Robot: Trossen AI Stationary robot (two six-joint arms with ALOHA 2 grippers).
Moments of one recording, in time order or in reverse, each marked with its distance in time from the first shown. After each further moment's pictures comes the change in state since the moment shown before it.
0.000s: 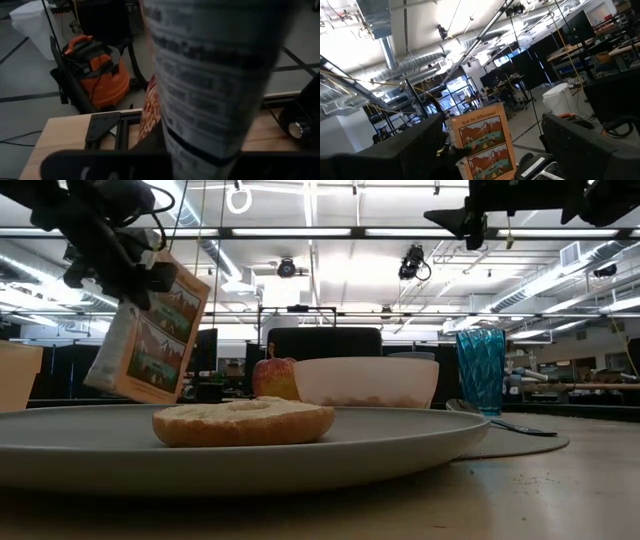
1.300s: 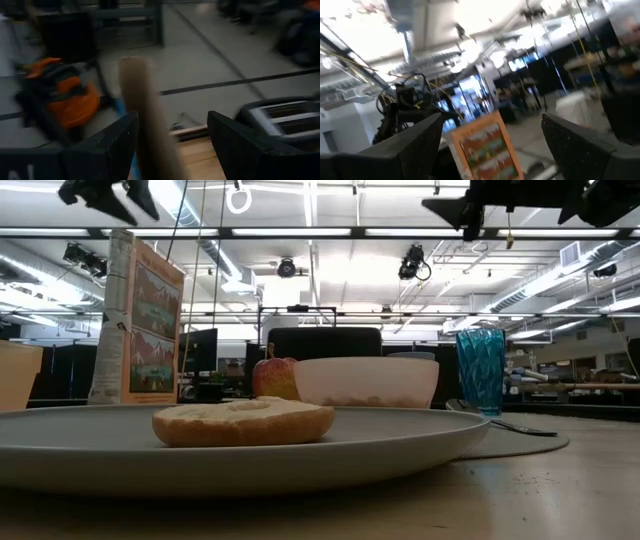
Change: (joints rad) left arm 0.024 -0.006 0.575 -0.412 0.192 0.092; right arm 0.001 0.001 0.000 0.029 -0.092 -0.065
